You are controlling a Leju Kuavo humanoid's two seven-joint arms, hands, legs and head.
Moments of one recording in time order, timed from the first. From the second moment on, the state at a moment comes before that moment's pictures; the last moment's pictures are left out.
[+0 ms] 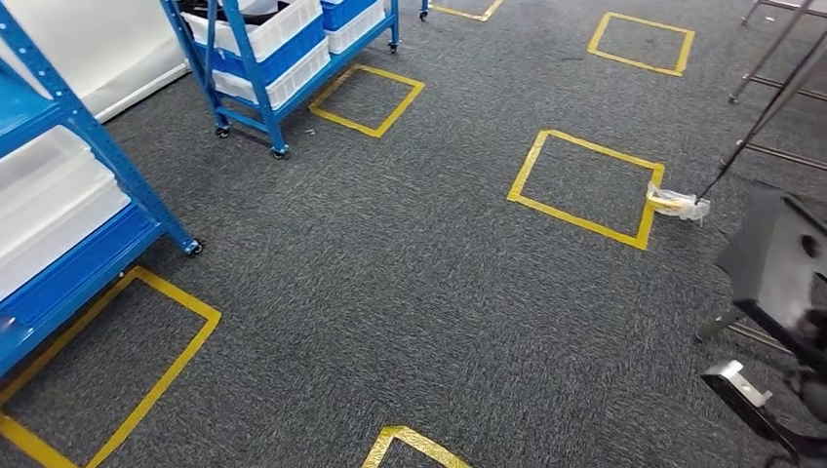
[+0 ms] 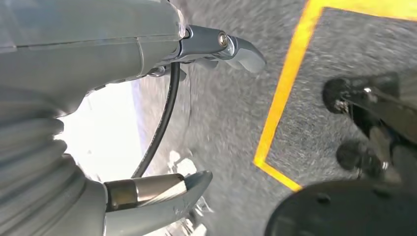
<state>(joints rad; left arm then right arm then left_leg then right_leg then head) 0.13 0.05 0.04 0.00 0.04 -0.29 -0.12 0.12 -0.43 -0.21 -1.68 1.24 -0.50 -0.20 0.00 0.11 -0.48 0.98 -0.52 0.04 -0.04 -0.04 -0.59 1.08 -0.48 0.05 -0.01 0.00</state>
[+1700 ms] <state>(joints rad) 0.06 0.15 -0.21 0.00 0.05 -0.35 -0.10 -0.58 -0.53 0.34 -1.14 1.25 -0.41 -0.05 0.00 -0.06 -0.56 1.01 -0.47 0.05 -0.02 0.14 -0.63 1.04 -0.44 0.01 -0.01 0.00</state>
